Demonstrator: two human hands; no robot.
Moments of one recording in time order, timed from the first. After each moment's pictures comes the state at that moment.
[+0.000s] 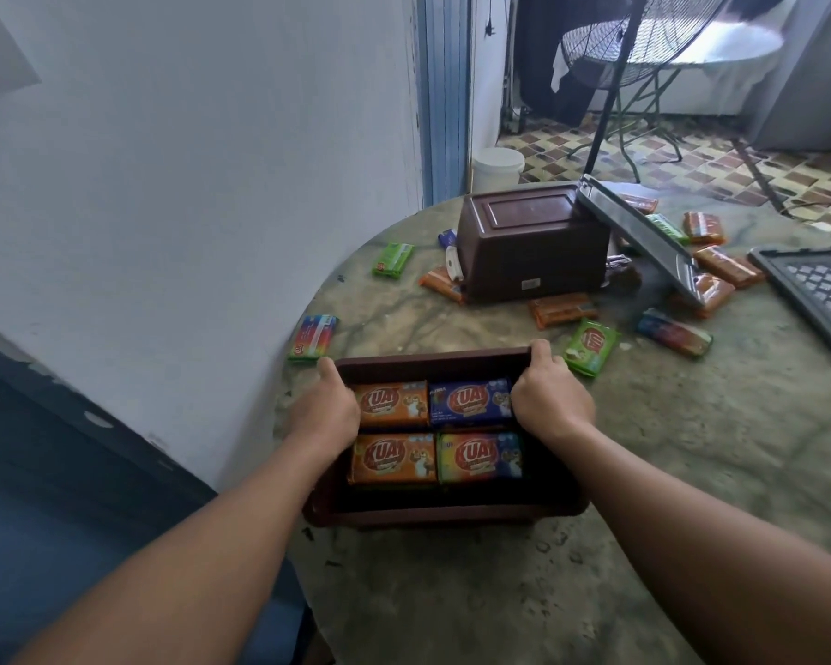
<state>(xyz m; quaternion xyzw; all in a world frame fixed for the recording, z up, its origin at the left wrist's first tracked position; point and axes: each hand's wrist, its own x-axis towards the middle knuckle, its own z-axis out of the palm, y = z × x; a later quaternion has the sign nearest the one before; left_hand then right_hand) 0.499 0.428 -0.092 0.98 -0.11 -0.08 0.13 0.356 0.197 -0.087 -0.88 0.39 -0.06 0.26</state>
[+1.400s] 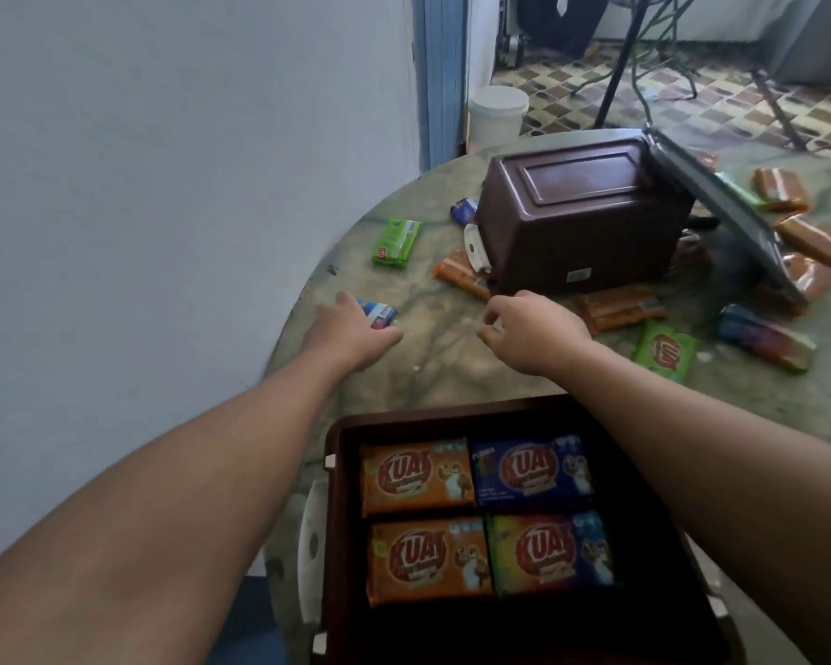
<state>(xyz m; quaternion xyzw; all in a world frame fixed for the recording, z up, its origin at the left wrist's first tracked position) 0.676 0.335 -0.115 0.97 -0.15 -0.14 0.13 0.519 0.150 -0.090 -0.95 0.25 0.06 0.16</state>
